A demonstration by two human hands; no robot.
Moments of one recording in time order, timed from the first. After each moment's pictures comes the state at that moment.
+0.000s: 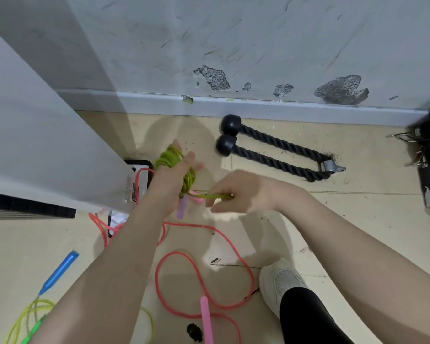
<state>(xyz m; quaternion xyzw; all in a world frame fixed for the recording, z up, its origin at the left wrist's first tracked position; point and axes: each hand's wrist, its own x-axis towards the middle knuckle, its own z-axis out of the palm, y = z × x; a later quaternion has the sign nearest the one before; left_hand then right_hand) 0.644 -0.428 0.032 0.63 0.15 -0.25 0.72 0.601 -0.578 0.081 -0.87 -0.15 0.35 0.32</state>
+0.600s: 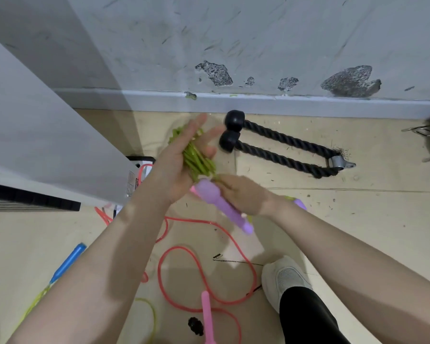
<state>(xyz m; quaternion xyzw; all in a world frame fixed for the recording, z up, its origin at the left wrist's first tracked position) 0.647 -0.443 0.062 0.39 0.10 -0.34 0.85 0.584 -0.584 0.038 -0.87 -0.01 0.30 0.40</state>
